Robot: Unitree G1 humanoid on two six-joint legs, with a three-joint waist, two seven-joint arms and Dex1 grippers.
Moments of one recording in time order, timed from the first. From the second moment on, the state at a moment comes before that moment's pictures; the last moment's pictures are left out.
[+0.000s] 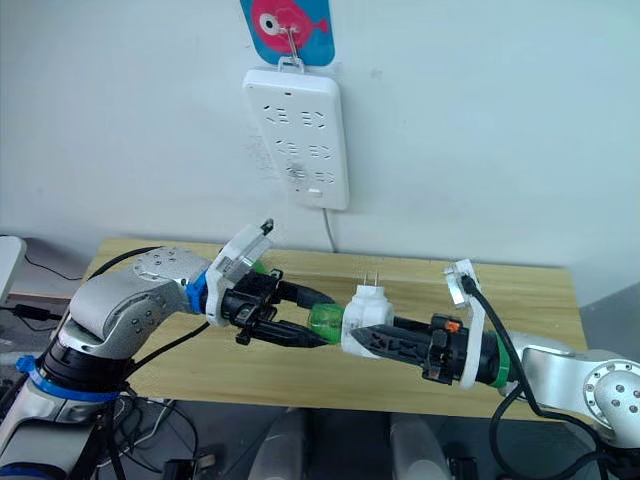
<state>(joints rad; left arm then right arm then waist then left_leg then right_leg) -0.58 0.76 -0.20 -0.24 -0.81 0.77 -1.32 -0.10 -0.89 0.00 -0.61 1.94 0.86 0.10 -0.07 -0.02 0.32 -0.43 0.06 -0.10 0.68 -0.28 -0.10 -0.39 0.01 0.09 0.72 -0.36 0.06</state>
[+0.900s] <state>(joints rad) -0.23 0.52 -0.13 -0.16 -0.37 -0.44 -1.30 -0.09 -0.89 0.02 -0.63 1.95 0.86 0.09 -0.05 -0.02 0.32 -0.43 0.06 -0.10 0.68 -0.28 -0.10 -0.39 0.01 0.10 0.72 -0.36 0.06</state>
